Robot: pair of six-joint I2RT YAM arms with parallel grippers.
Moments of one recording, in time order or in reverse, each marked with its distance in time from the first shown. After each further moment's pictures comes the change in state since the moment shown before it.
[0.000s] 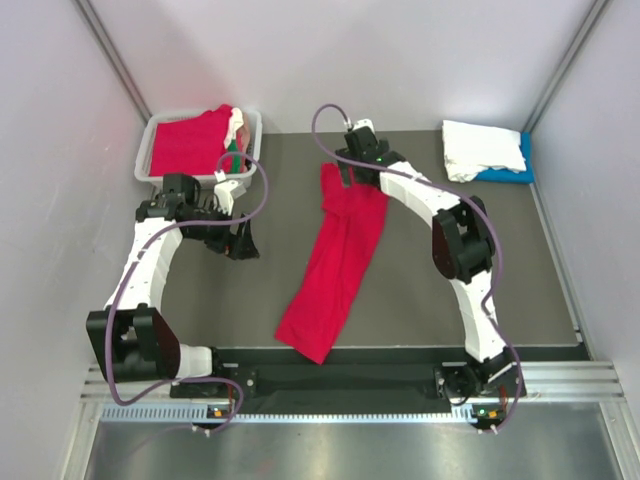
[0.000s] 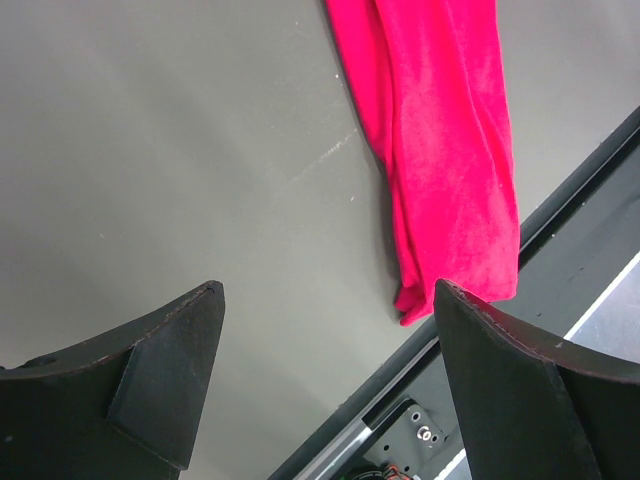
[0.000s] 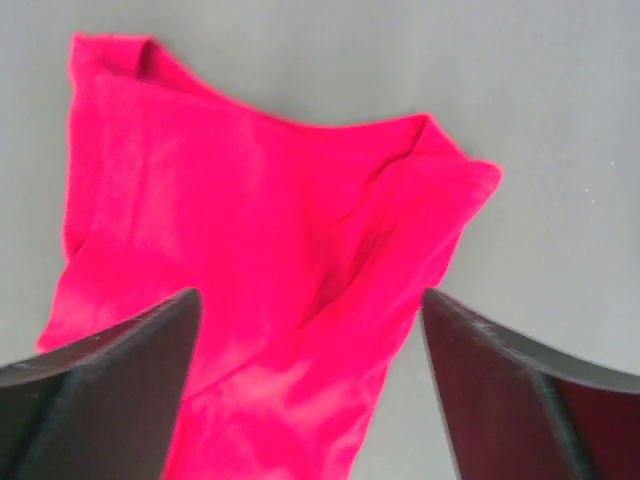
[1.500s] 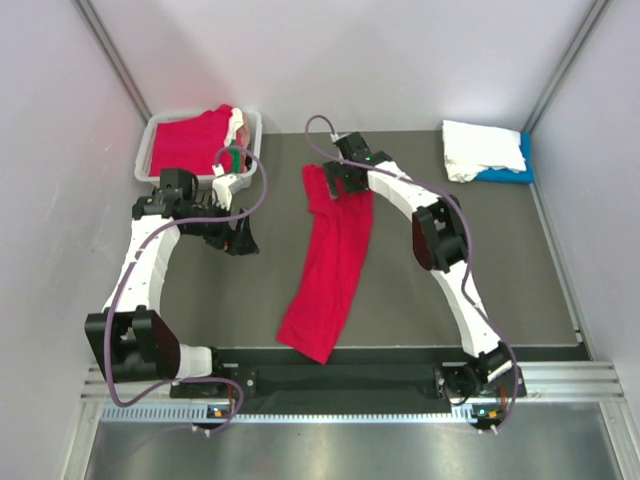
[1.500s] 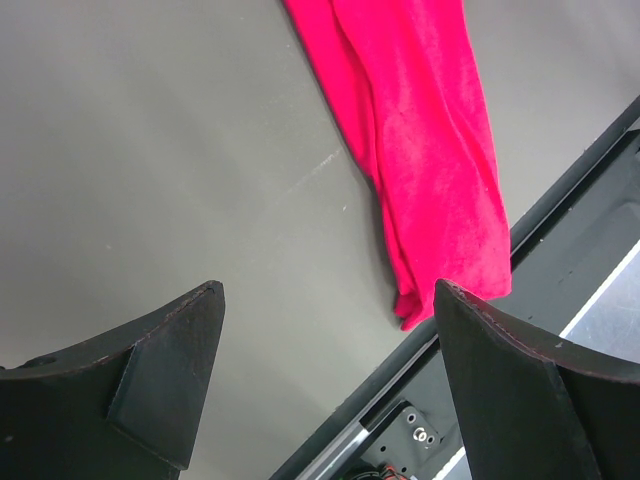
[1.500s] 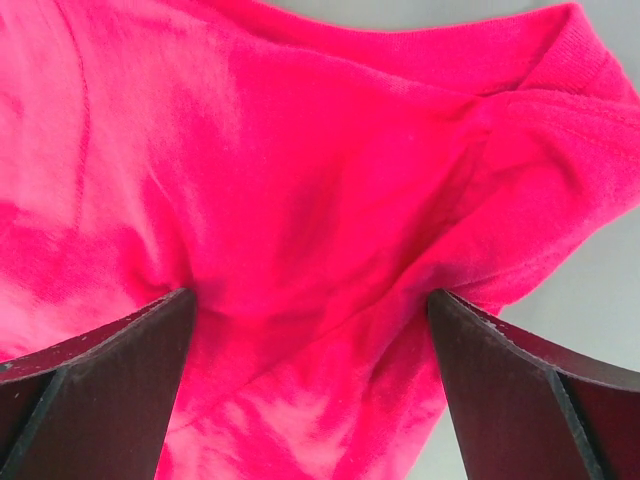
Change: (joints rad) left arm 0.000 0.000 0.053 -0.027 0.019 -0.001; right arm -0.020 0.273 0.295 -0.174 -0.263 0.004
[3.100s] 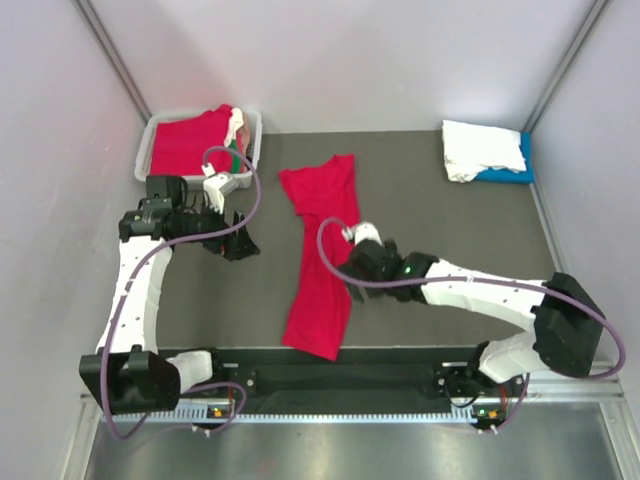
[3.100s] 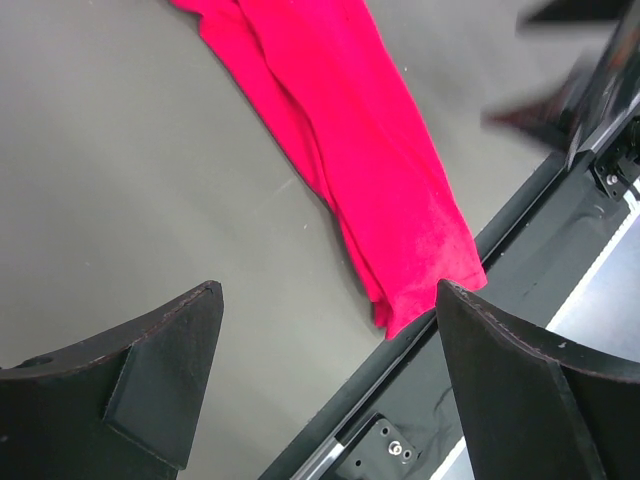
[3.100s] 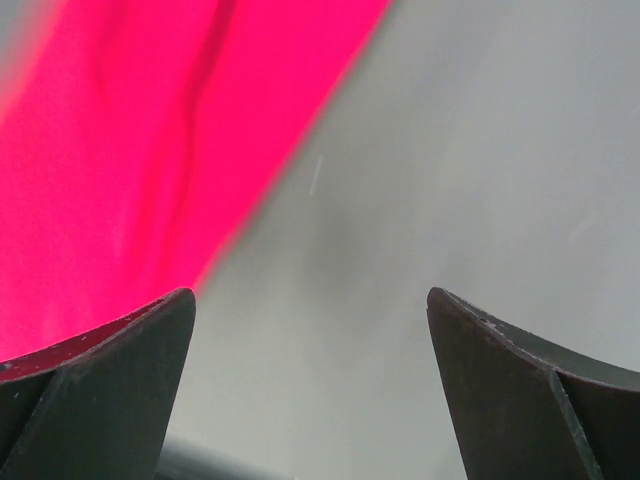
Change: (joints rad) left arm 0.010 -0.157 -0.016 -0.008 0.078 -0.046; right arm 0.425 -1.116 -1.254 0.153 0.256 0.201
